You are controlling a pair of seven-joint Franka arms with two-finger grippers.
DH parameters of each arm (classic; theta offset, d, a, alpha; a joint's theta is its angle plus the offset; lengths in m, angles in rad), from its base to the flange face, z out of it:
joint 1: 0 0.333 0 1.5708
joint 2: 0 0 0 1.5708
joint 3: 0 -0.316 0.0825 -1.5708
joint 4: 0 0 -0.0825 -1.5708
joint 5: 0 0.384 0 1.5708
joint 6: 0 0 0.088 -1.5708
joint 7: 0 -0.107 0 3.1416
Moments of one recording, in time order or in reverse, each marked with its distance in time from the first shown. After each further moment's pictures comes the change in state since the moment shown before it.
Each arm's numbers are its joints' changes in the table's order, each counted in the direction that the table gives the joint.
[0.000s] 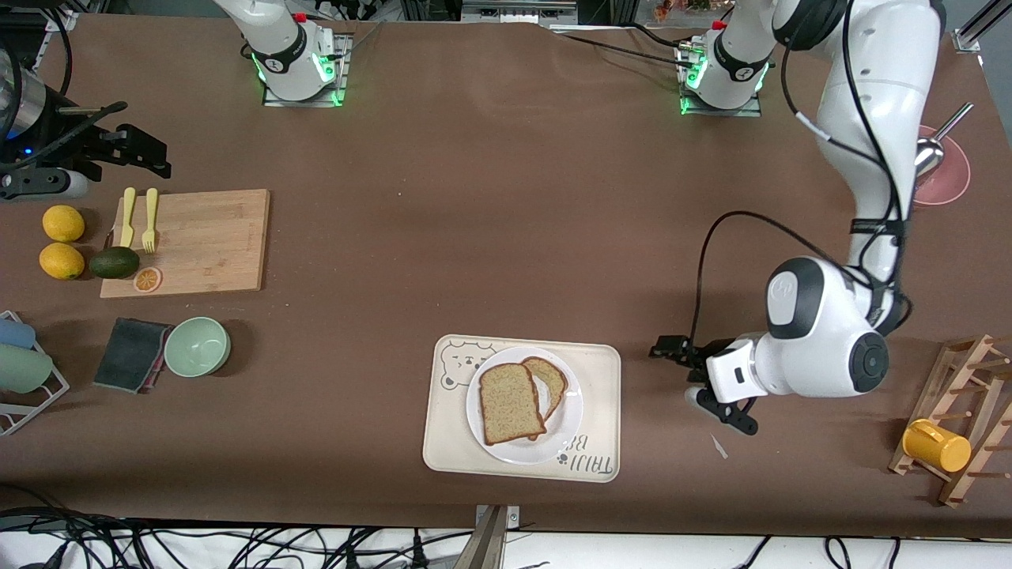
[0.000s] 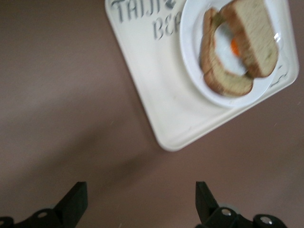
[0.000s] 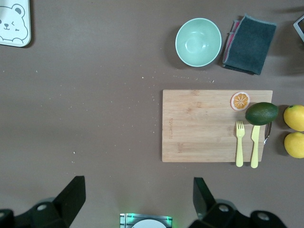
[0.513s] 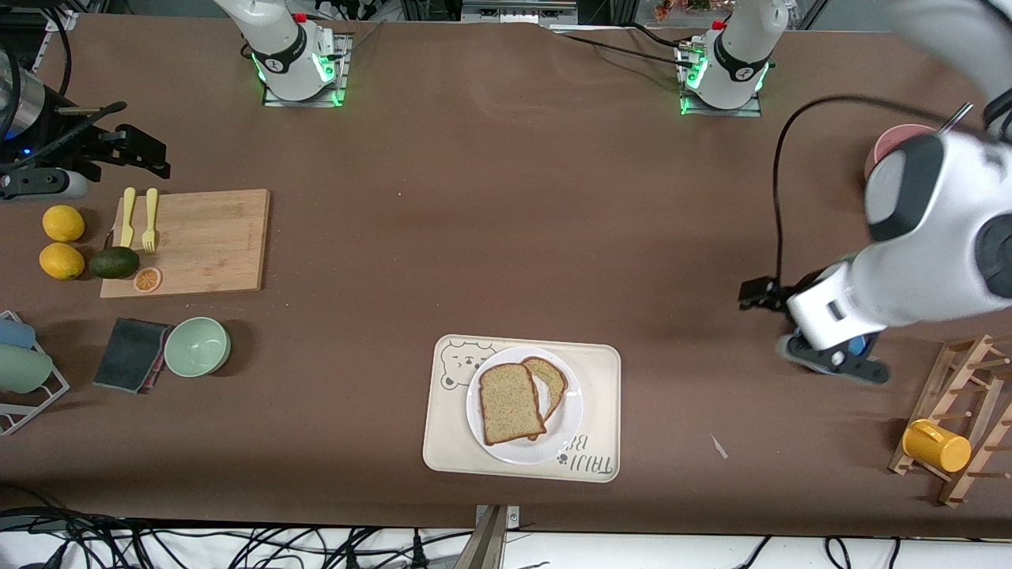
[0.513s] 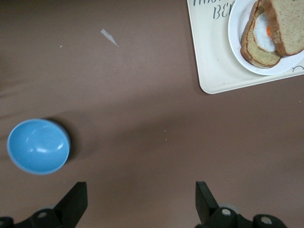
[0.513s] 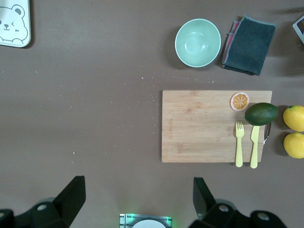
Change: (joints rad) left arm 0.014 0.327 -0.022 -0.001 0.187 -0.319 0.254; right arm 0.000 -0.001 0.000 0.003 -0.001 0.000 0.000
